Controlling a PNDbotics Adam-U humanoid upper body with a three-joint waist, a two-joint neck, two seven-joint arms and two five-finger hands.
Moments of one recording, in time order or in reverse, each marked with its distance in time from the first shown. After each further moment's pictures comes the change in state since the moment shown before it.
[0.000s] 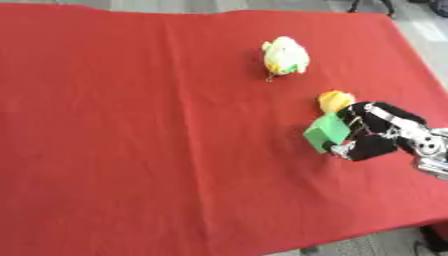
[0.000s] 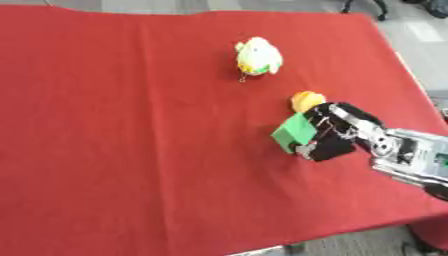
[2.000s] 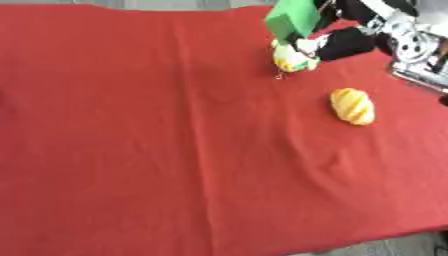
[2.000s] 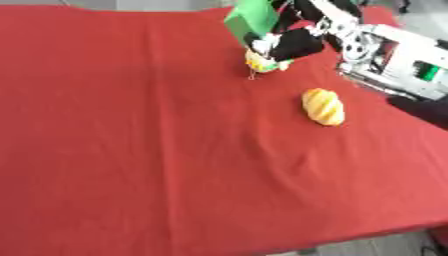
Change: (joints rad) left arm -0.141 0.009 -0.062 -0.031 0.027 0.003 -0.060; right arm -0.548 0.051 -0.043 0.000 0.070 0.068 0.058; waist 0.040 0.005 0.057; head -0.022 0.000
